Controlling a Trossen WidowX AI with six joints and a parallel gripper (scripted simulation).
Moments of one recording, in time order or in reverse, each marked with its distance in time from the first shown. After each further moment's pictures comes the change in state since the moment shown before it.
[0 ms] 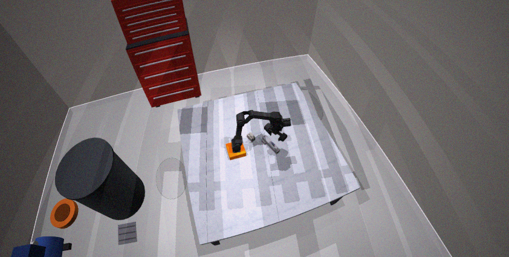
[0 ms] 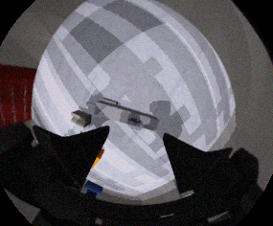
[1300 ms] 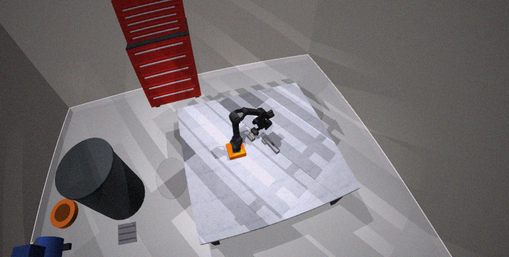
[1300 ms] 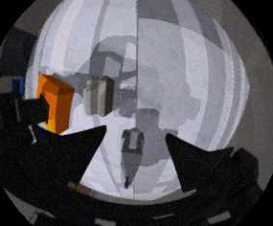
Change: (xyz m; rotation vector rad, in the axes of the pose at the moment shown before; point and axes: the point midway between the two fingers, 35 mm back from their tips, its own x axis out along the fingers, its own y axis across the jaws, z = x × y) arm 0.080 0.153 0.017 -1.388 -0.012 0.030
